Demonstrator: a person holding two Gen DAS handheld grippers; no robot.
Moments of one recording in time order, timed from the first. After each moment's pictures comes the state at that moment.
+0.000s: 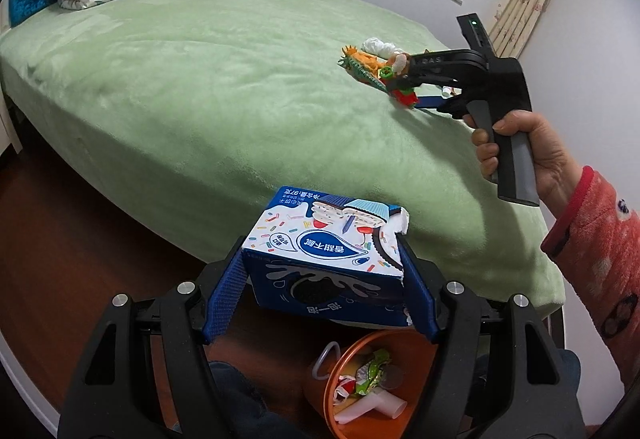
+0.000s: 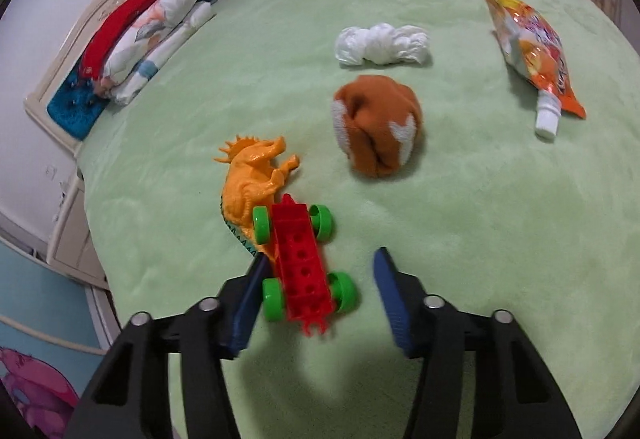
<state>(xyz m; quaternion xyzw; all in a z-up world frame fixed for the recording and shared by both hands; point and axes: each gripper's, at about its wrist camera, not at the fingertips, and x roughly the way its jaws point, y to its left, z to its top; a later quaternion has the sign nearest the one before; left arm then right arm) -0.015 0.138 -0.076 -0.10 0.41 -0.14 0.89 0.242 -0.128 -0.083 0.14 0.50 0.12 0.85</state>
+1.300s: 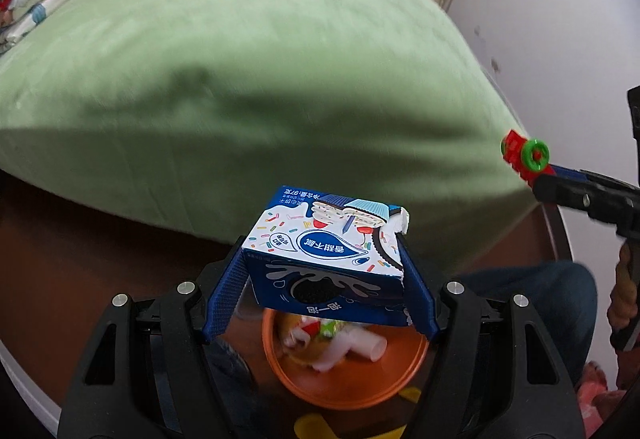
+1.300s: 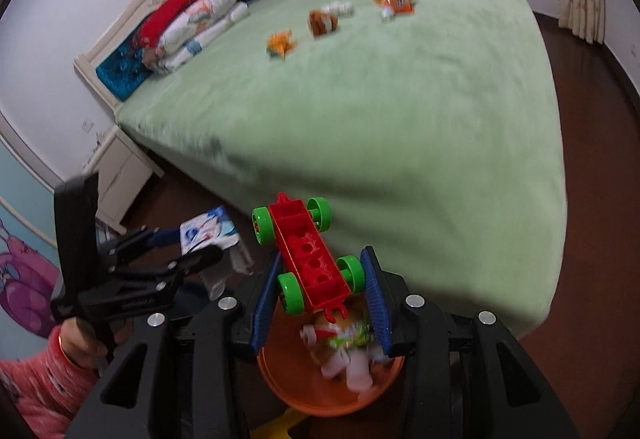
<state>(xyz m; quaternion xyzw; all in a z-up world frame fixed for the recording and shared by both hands) -0.073 0.011 -0.127 0.02 0.49 -0.22 0.84 -0.099 -0.242 -0.087 0.11 0.47 0.16 0.86</state>
